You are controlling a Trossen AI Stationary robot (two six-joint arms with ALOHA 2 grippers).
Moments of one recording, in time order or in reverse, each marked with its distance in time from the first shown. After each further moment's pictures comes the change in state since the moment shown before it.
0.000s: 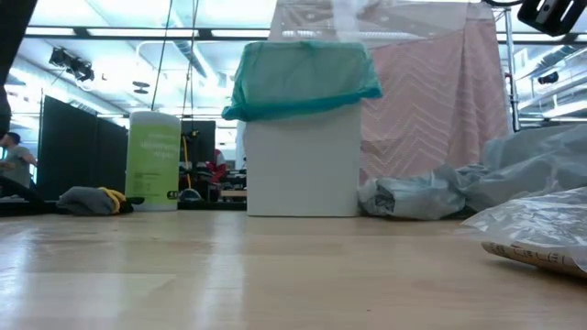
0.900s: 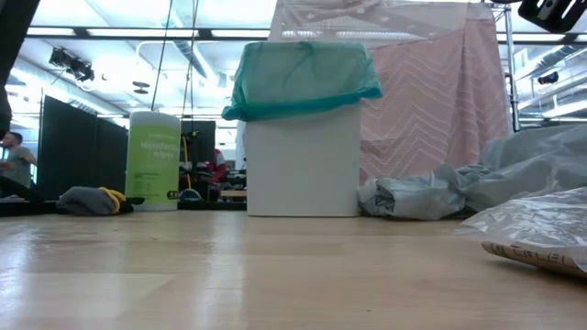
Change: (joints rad) left arm -0.017 0.007 0.139 -0.418 0.281 -0.094; right arm 0.001 0.000 0.000 -0.002 -0.074 -0.039
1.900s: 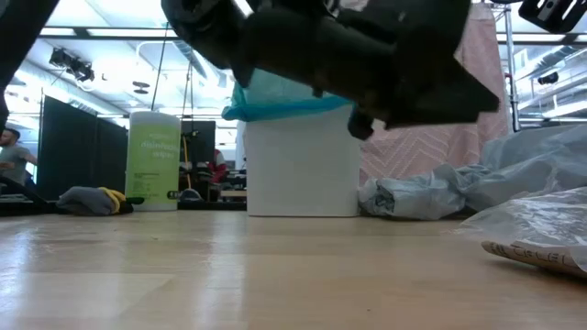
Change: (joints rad) left arm -0.265 0.365 -0.648 1.202 0.162 -0.186; right arm 0.000 0.000 0.000 -0.005 -0.005 0.002
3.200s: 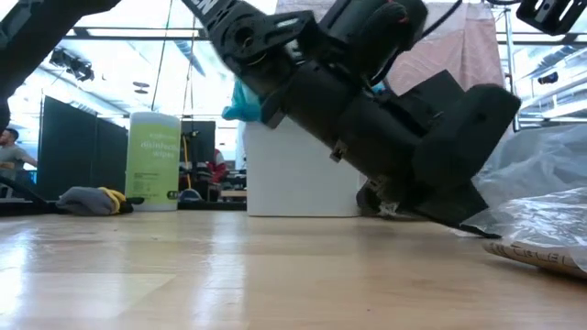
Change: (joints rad) left arm 0.040 0.185 0.212 -0.387 0.148 -0.154; right arm -0.014 0.000 0.000 0.001 0.013 0.002
